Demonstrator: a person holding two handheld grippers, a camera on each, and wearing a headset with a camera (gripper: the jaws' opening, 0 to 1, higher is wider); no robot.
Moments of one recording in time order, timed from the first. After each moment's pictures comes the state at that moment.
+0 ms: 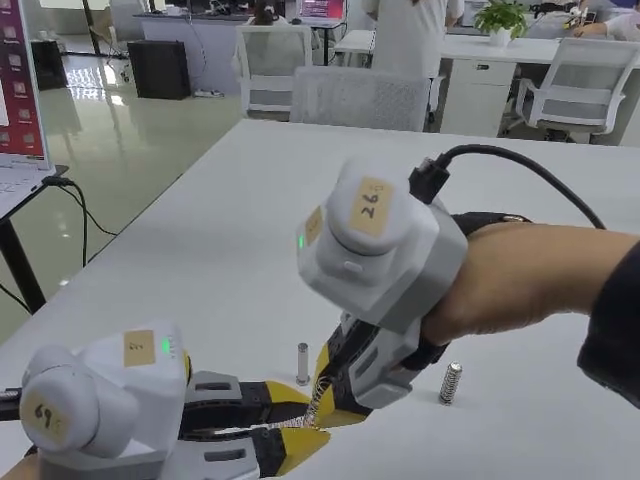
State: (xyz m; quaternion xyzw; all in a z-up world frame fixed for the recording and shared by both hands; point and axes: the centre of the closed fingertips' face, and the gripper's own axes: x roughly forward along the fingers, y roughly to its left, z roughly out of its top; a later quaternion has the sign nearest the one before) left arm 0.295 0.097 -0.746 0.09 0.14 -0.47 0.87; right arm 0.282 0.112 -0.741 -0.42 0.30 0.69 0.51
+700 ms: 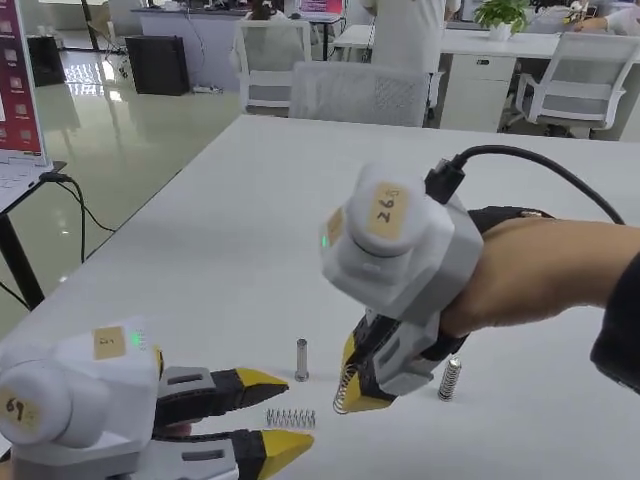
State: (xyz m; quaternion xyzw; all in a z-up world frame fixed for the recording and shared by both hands) left arm 0.298 0.119 -0.751 0.05 0.15 -0.43 0.89; right arm 0.305 0.091 -0.751 -0.45 0.32 0.65 0.52
